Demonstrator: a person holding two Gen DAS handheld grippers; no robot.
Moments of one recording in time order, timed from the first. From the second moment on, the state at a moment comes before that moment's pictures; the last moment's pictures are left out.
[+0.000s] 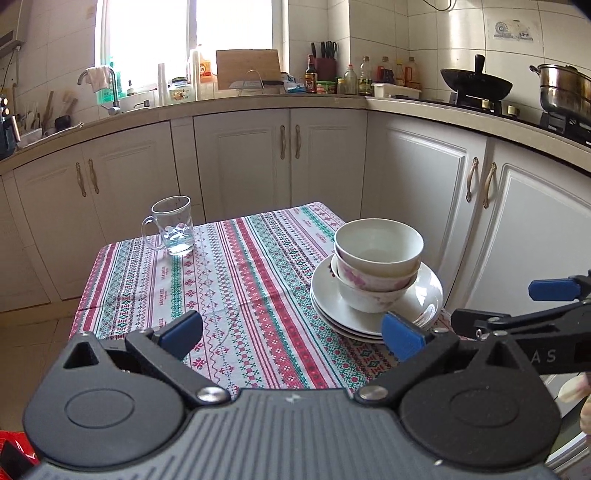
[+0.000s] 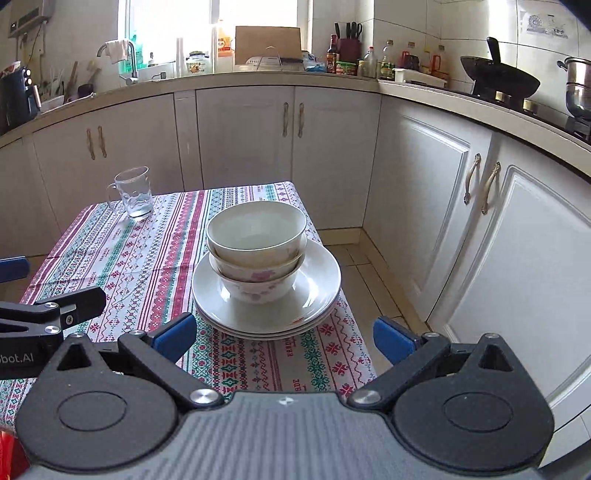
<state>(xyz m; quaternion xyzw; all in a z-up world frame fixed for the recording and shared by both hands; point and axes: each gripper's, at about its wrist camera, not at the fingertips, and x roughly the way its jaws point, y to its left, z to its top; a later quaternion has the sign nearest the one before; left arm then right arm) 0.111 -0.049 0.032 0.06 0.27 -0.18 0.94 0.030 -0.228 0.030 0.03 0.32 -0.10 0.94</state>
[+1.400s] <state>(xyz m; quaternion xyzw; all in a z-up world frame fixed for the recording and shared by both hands) 0.114 -0.048 0.028 0.05 0.29 -0.17 0.94 0.030 -0.223 0.030 0.02 0.32 -0.13 0.94</state>
